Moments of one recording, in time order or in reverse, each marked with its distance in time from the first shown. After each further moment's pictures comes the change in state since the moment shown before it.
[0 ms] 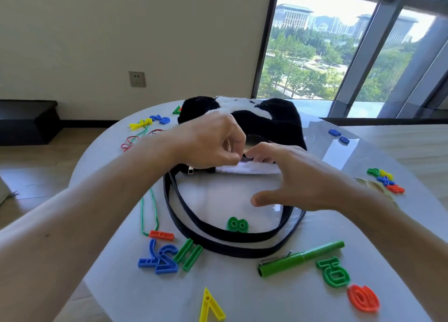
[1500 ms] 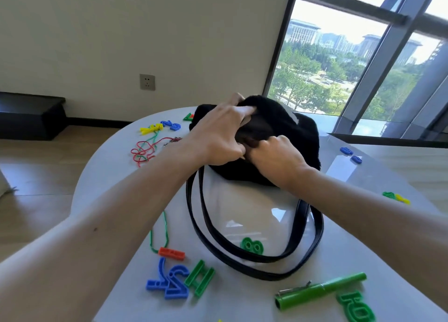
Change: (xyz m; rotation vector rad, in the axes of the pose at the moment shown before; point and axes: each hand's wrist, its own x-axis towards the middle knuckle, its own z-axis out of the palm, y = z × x) left_hand 0.027 -0.037 0.002 0.087 0.360 -0.123; right_hand 0.105 0.001 0.025 -0.931 0.236 -0.207
